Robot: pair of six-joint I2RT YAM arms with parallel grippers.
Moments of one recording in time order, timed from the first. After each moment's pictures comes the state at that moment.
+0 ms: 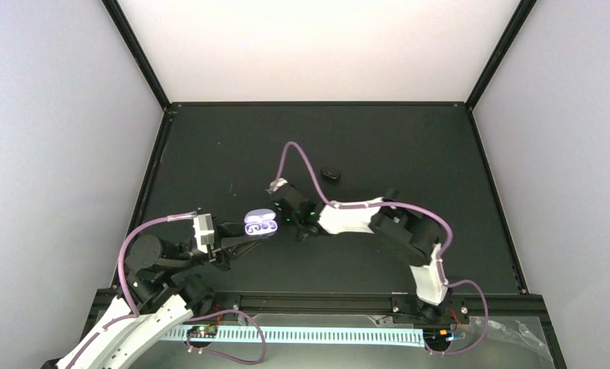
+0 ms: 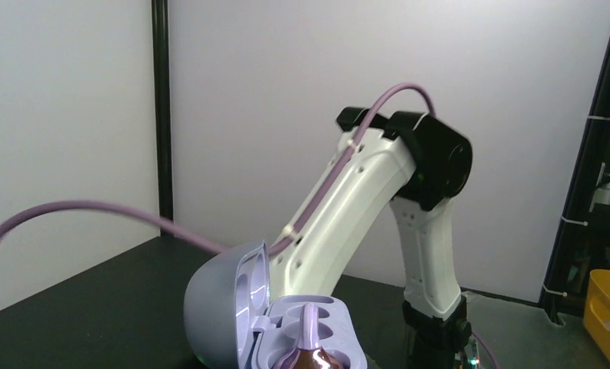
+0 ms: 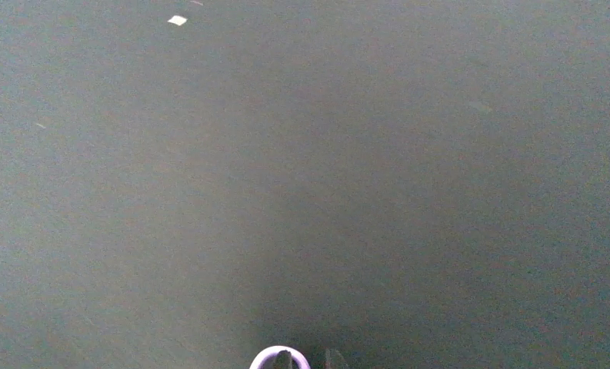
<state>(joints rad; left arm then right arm) -0.74 0.20 0.52 -0.08 0.48 -0.20 1.04 2.05 1.23 0.04 0.14 0.39</state>
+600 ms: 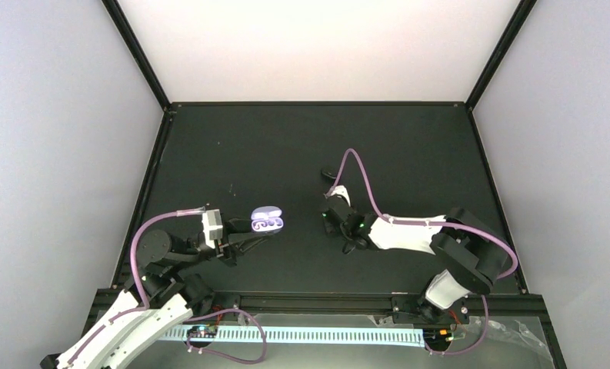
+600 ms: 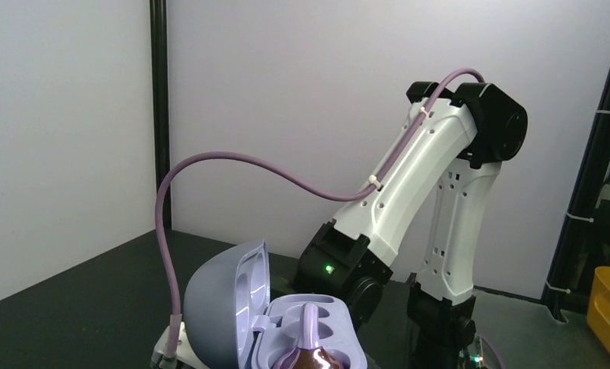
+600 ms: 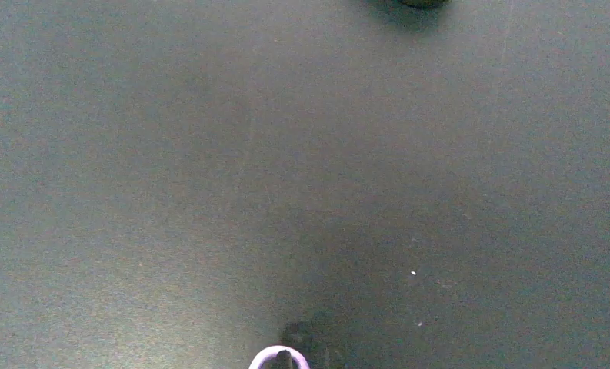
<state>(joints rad) -0.74 0.25 0.50 -0.01 0.48 -0.20 0.94 1.57 0.71 -0.07 0.37 0.53</state>
